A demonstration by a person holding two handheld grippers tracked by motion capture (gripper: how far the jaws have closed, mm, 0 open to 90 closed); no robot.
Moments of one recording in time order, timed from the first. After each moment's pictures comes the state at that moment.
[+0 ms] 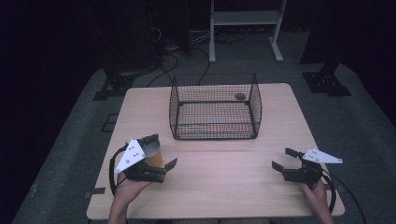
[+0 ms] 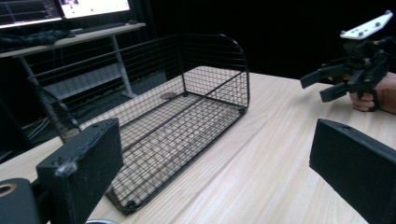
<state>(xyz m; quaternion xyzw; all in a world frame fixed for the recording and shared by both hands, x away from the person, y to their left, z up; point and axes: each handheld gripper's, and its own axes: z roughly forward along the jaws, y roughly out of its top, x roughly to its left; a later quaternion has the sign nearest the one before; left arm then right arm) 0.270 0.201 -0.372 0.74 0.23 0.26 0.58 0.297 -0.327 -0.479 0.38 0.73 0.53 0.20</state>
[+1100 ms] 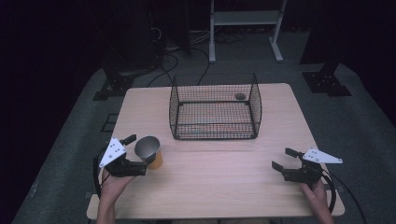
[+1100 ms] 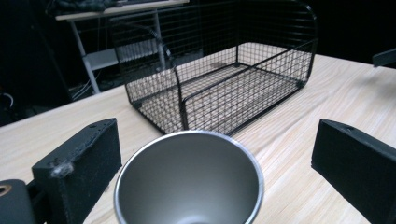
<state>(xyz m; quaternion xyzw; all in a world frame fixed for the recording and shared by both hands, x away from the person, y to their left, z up) 0.293 0.259 -0.409 0.73 0.31 0.28 0.54 0.297 -0.326 -0.479 0.38 0.73 0.53 0.20</state>
